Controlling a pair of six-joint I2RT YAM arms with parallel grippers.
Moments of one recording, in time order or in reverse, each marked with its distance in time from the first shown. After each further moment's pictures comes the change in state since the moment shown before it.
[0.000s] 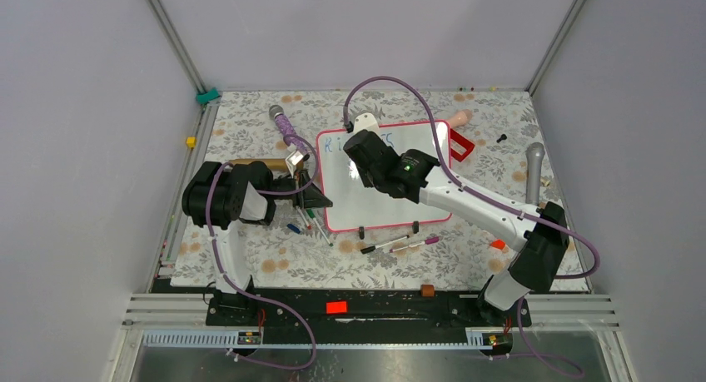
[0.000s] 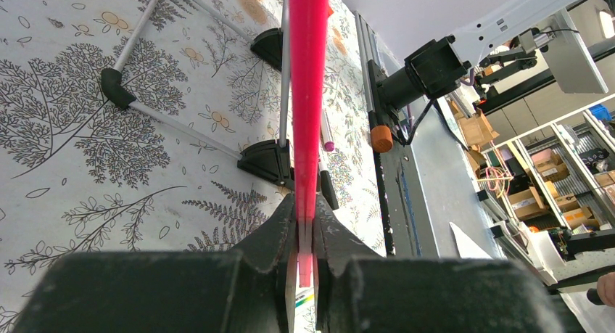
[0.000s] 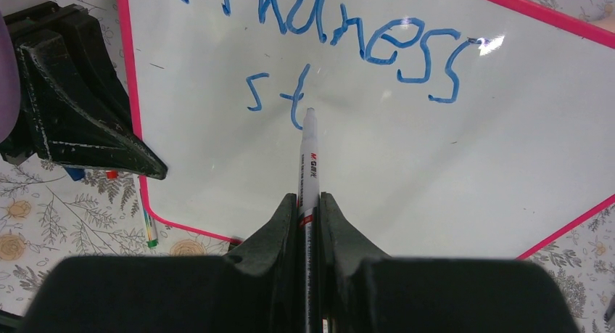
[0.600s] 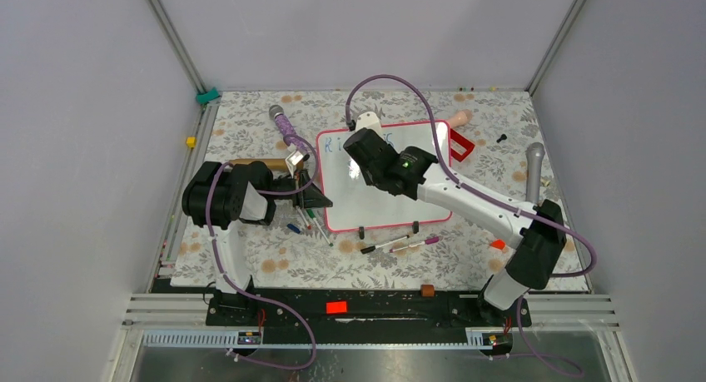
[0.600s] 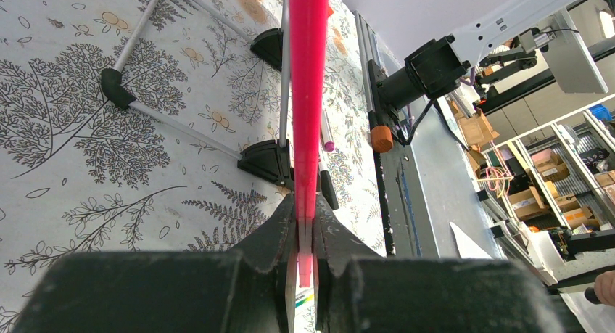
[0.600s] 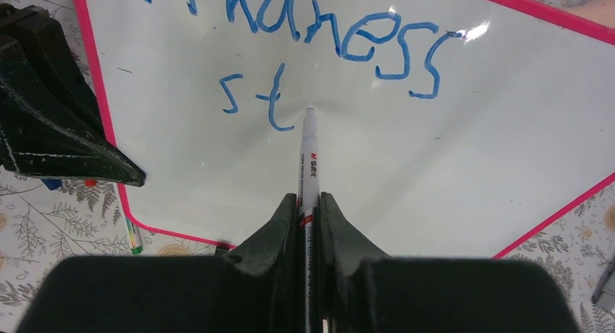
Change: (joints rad) left arm 0.000 0.000 0.000 0.000 0.000 0.000; right arm -0.015 0.019 0.016 -0.030 0.027 0.014
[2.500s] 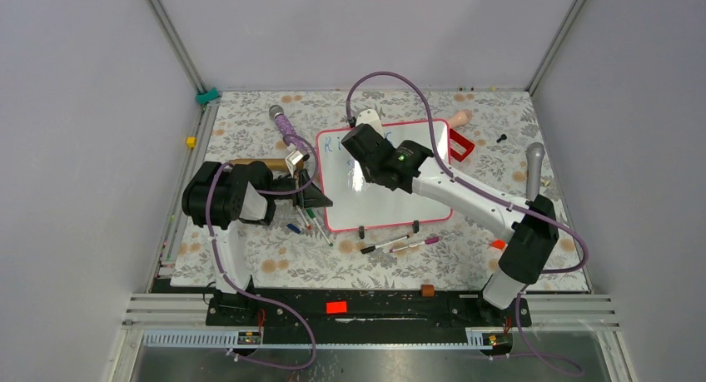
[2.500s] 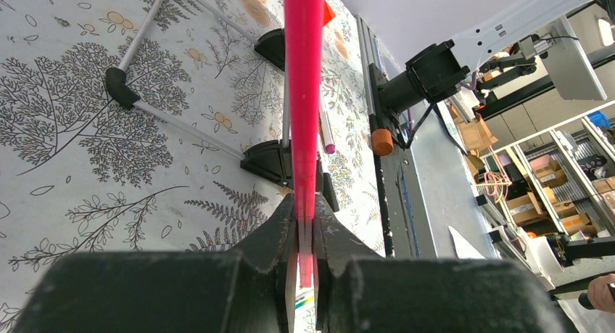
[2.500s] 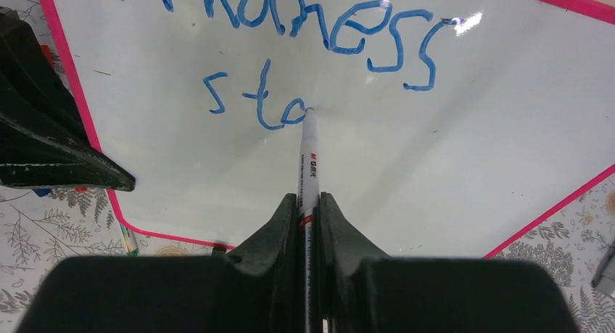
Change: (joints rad) left arm 0.001 0.000 0.000 -0.007 -0.007 -0.005; right arm -0.024 0.052 0.053 -0.061 -0.006 0.033
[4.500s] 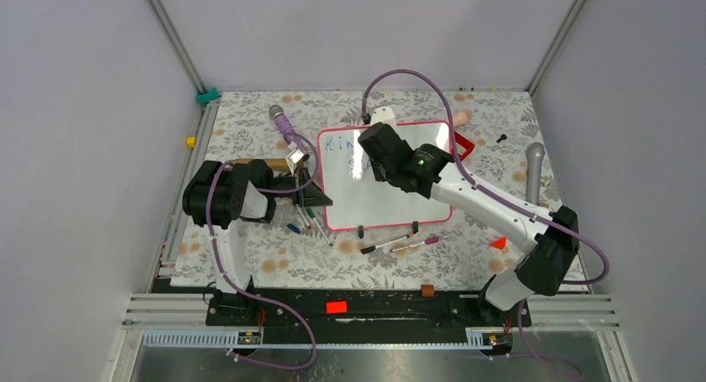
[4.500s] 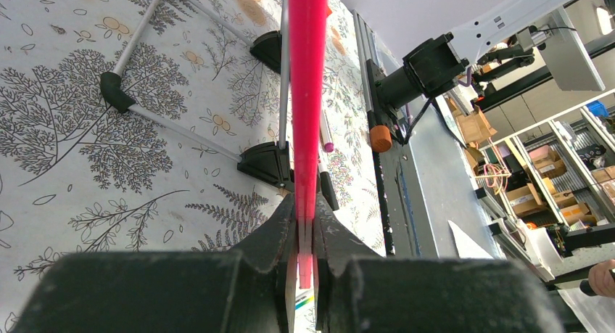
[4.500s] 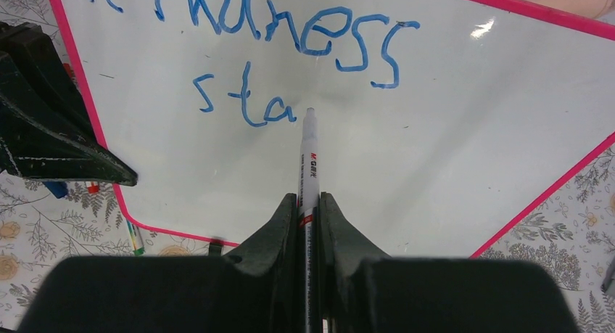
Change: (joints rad) left arm -0.001 0.006 0.023 0.001 0.019 -0.006; right arm -0.027 -0.121 -0.087 0.055 -0.019 -0.003
